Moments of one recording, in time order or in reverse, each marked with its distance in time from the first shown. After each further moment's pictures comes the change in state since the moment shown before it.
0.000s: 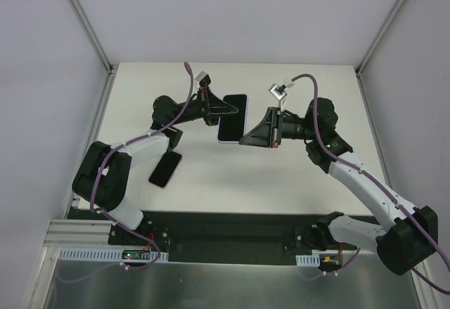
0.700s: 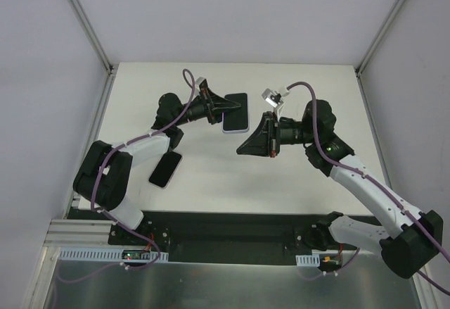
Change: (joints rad) left arm -0.011 0.005 0.005 -0.175 -0.103 -0.026; right arm 0.067 -0.033 0.037 -0.099 -0.058 -0.293
